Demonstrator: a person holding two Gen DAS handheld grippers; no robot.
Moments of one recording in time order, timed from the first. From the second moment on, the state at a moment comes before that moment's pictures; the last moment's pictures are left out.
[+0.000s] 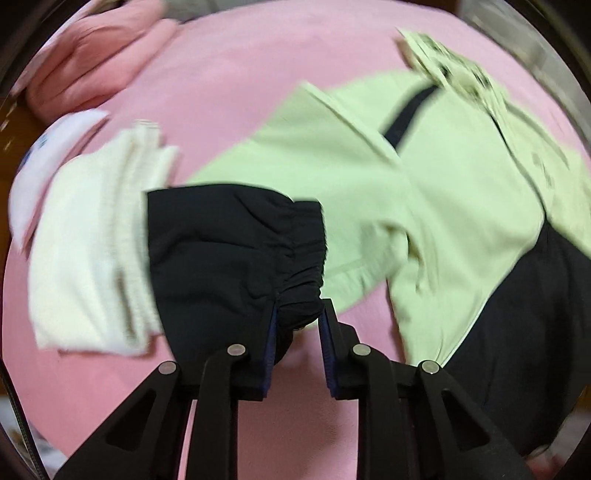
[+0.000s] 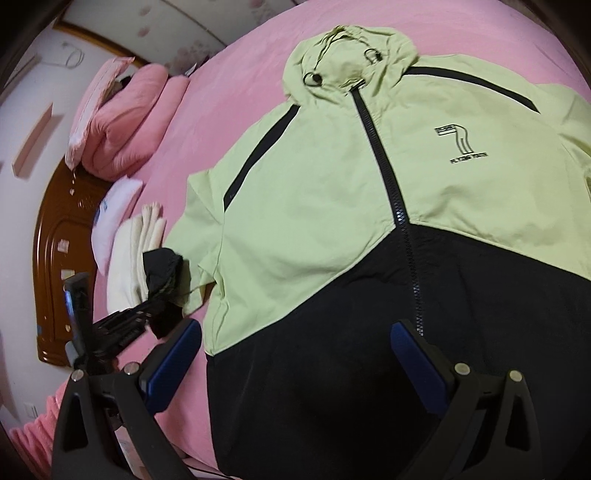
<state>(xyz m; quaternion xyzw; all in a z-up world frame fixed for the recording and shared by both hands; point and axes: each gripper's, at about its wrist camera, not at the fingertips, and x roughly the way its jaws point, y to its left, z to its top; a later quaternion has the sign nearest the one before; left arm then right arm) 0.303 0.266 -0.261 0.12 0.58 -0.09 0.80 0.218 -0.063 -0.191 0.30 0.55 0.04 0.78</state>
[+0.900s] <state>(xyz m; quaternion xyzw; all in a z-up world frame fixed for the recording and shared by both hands) 0.371 -0.014 -0.180 -0.11 0.51 -0.28 0.81 0.224 -0.186 -0.185 0.37 0.48 -0.04 0.80</state>
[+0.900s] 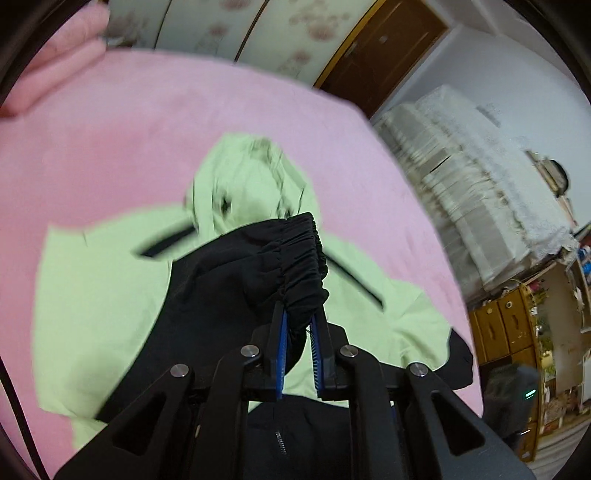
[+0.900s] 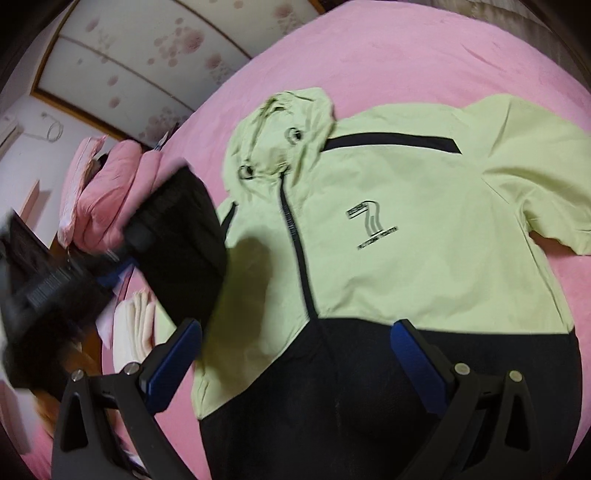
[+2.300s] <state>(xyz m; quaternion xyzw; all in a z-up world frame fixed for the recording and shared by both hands) 0.388 0.119 -0.223 0.02 0.60 -0.01 0.80 0.275 -0.240 -0.228 0.23 0.53 -0.21 0.78</state>
